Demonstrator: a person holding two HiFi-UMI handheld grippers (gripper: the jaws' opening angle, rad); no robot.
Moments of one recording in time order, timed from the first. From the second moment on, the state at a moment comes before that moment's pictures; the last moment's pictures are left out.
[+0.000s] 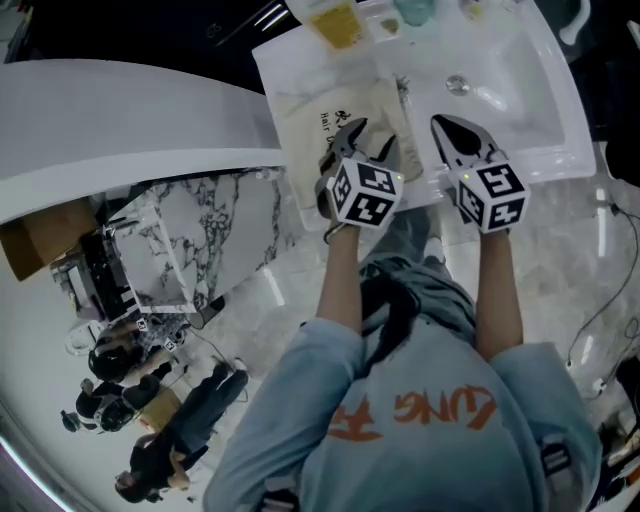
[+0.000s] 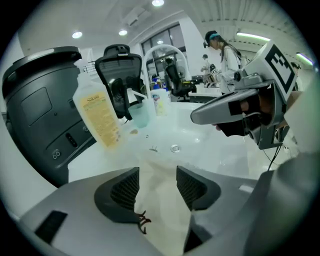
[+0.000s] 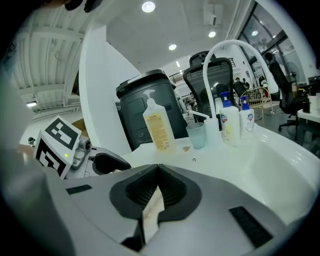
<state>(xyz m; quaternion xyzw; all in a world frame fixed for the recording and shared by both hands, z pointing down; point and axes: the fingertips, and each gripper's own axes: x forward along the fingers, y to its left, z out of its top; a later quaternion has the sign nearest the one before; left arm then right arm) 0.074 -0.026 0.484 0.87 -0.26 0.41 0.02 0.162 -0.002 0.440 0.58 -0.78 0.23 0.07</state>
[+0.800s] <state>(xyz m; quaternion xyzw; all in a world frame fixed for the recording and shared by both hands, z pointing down) 0.075 -0.056 0.533 0.81 -0.18 0.55 -0.01 0.185 -0.036 0.453 0.61 -0.74 0.26 0.07</state>
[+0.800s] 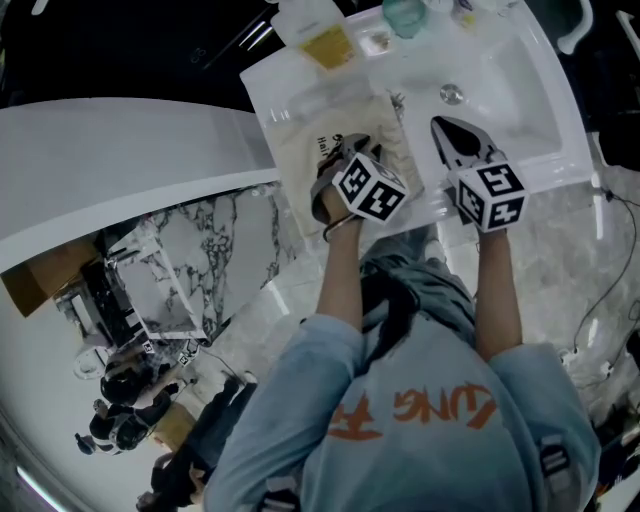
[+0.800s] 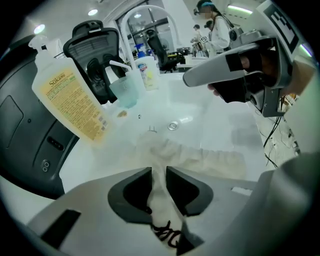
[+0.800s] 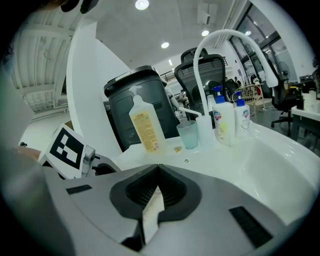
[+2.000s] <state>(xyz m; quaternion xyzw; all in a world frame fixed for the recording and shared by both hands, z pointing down) 0.024 -0.092 0.449 0.91 -0.16 0.33 0.19 0.093 -0.071 0.528 0.41 -0.82 0.19 0.35</state>
